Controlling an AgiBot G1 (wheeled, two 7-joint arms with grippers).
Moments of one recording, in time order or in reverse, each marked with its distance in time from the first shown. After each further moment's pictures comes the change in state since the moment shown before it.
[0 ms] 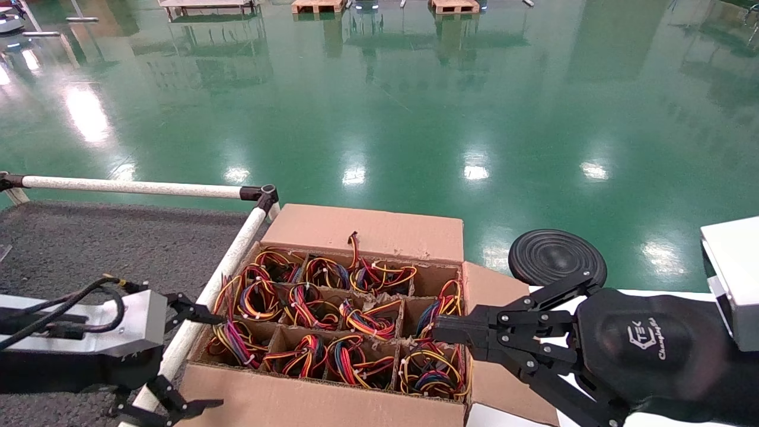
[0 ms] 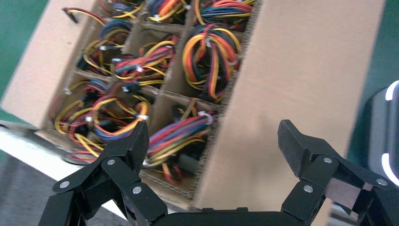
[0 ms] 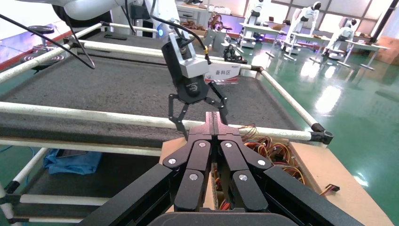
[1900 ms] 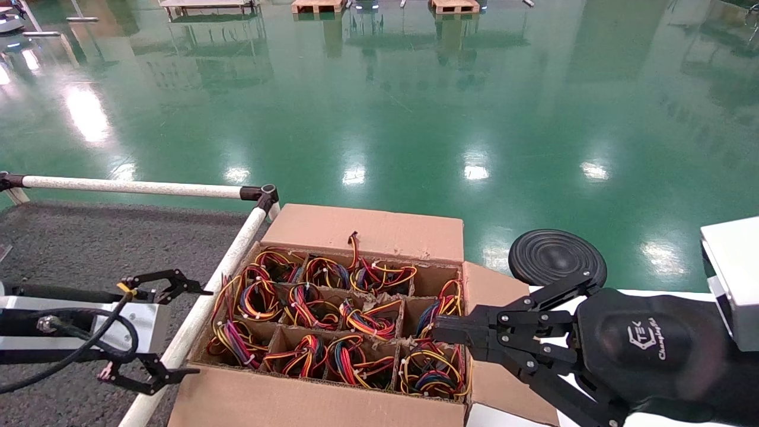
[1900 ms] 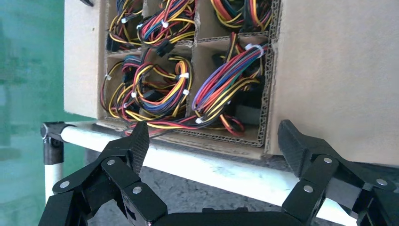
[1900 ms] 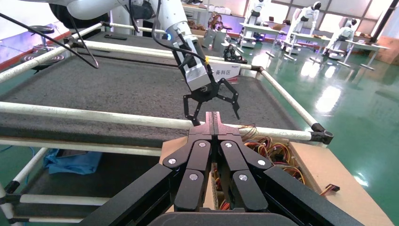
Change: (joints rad) left arm -0.045 0.024 0.046 -0.023 0.191 -0.080 0.253; right arm 0.000 0.000 0.000 0.000 0.000 0.000 0.000
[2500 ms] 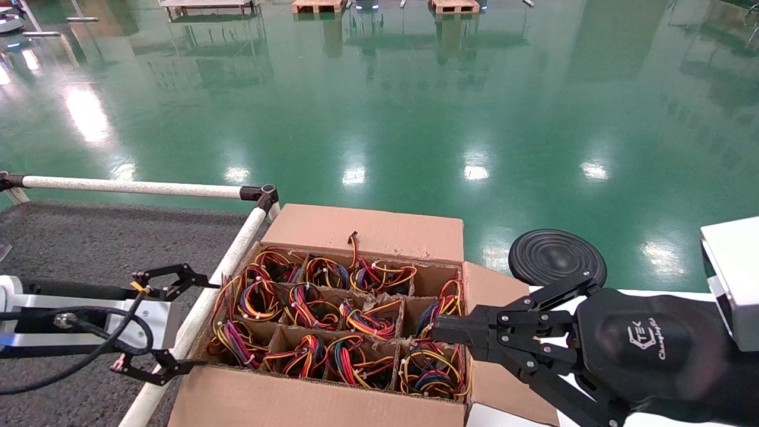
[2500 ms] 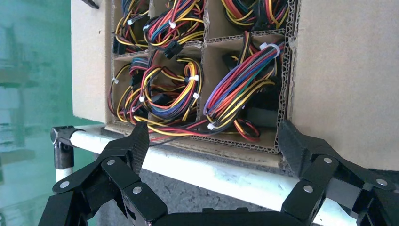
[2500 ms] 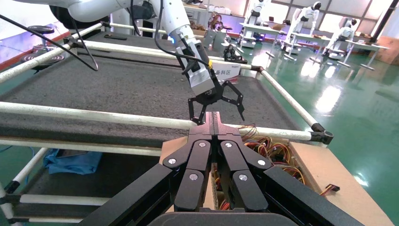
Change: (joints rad) left arm 0.020 0.017 0.001 -0.006 0.022 -0.047 0.023; right arm 0.000 0.000 0.000 0.000 0.000 0.000 0.000
